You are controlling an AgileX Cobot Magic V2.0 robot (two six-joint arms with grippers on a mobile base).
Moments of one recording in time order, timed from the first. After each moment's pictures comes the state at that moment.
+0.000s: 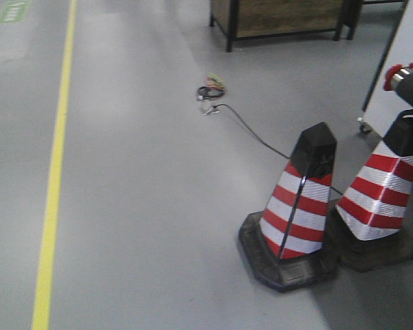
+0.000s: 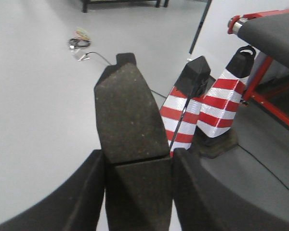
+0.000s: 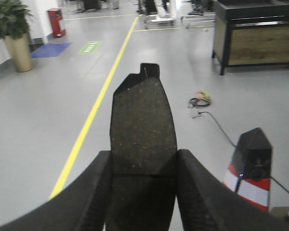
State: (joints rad) left arm -0.57 0.51 -0.66 0.28 0.68 -0.53; right arm 0.28 0.46 -0.63 0.01 0.43 0.06
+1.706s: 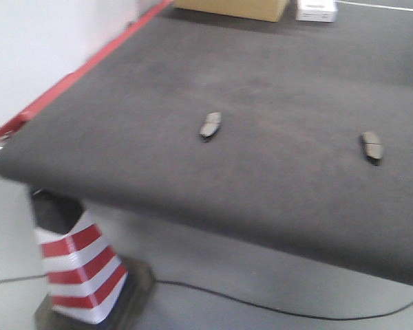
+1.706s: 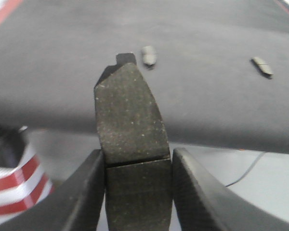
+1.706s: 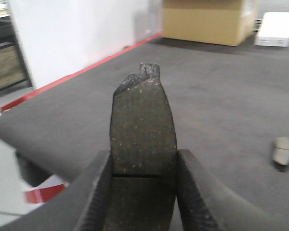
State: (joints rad) left arm -0.57 0.51 -0.66 0.28 0.68 -0.53; right arm 0.28 0.46 -0.63 0.01 0.43 0.06
